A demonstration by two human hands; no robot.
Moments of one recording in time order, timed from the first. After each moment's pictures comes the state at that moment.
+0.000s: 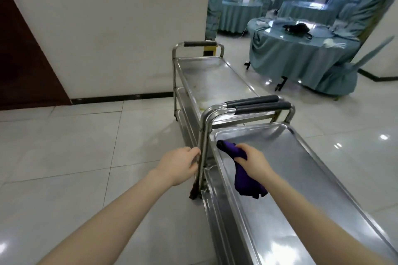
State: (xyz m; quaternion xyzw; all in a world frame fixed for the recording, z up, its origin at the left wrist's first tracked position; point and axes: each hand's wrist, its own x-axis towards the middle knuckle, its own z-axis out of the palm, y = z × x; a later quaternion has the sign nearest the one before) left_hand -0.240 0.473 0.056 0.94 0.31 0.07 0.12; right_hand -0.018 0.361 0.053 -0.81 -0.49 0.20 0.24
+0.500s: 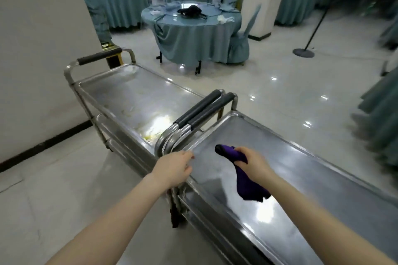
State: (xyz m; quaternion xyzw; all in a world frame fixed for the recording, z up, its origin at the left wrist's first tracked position) left_hand -0.083 0.629 0.031 0.99 0.05 0.01 0.12; right_hand 0.030 0.394 0.046 -0.92 -0.25 0.15 0.28
